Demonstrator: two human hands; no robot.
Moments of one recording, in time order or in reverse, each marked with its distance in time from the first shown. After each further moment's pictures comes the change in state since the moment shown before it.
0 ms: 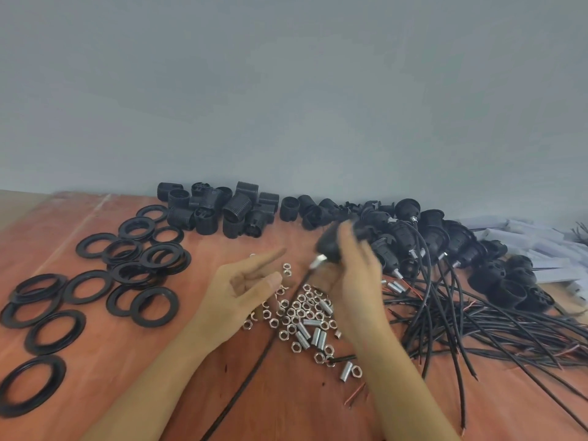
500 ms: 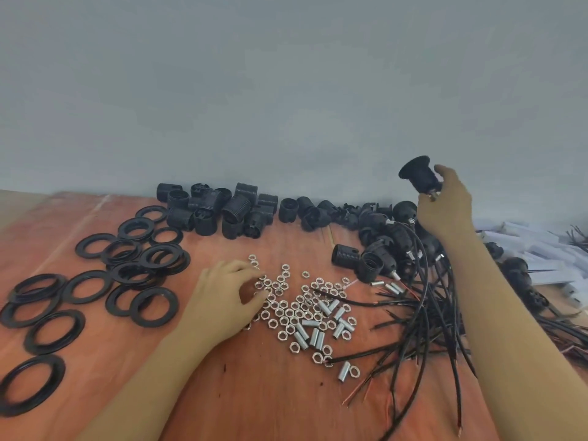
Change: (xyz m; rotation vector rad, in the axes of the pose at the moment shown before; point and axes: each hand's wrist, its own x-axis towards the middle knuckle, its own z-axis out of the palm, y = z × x) left_hand 0.003 -0.022 -0.014 1.032 0.061 -0.052; right_hand 0.126 -0.092 -0.105 -1.200 0.316 -0.307
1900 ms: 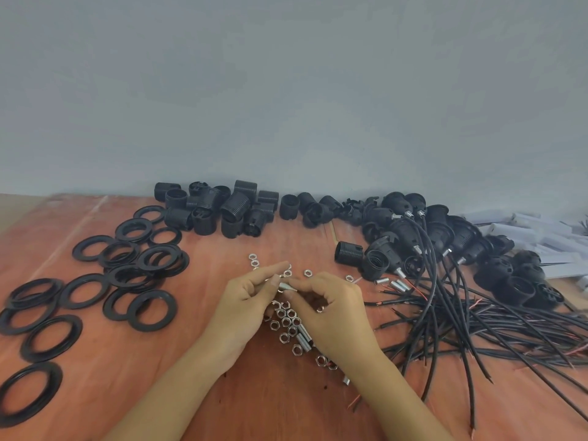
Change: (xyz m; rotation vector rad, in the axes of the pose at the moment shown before) left_hand -0.008 0.045 -0.001 -1.122 -0.140 -0.410; right_hand -0.184 -0.044 0.091 0.410 -0.211 -0.438
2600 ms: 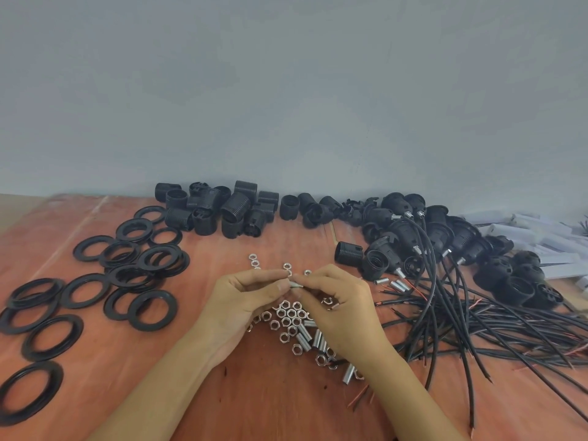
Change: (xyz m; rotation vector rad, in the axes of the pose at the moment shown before) left_hand 0.004 0.006 -0.010 -0.307 -0.062 -0.046; right_hand 0.003 0.008 -0.011 0.077 -0.004 -0.115
